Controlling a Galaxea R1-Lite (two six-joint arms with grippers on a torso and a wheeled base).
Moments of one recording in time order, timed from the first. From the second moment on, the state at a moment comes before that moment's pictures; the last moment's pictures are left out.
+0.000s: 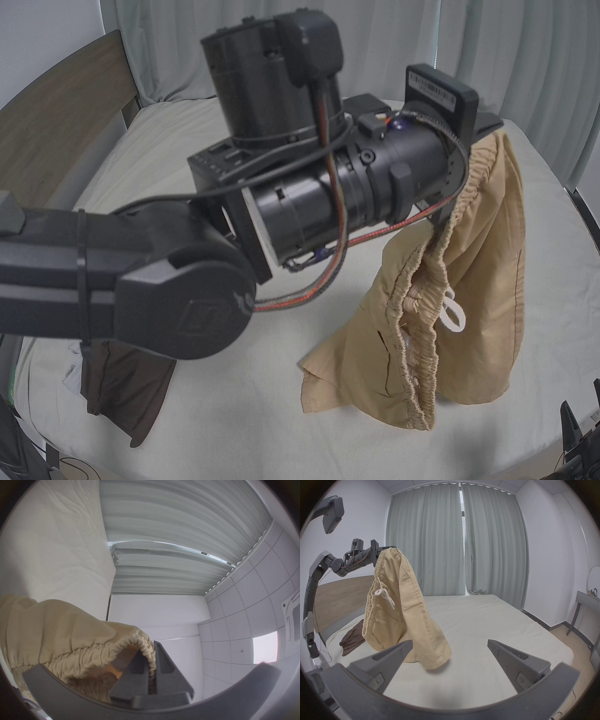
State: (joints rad) left arm -0.96 1.94 -1.52 -0.66 -0.24 -1.33; right arm 0.00 0.02 -0.02 0.00 0.01 0.02
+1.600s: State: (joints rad) left arm -0.49 1.85 -0.42 -1.54 -0.27 -0.93; right arm 0.00 0.02 -0.02 0.00 0.01 0.01
